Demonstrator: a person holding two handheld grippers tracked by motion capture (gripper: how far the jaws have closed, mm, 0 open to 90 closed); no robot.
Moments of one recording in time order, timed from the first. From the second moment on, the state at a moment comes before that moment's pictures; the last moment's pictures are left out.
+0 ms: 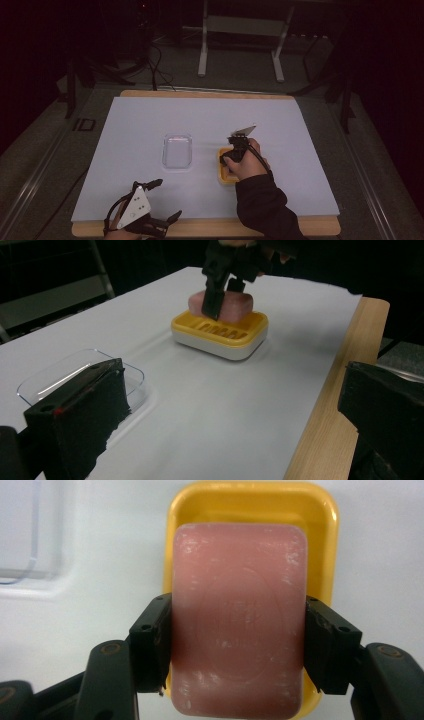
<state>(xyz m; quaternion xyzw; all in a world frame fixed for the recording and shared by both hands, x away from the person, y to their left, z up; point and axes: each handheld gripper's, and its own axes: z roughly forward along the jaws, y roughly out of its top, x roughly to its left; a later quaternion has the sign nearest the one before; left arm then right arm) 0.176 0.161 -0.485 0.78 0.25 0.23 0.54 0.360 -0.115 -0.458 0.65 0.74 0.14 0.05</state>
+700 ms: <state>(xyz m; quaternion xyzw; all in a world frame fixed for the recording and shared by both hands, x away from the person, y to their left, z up) 0.177 0.161 -0.485 0.78 0.24 0.23 0.53 0.368 -0.113 -0.474 0.65 0.74 0.14 0.05</state>
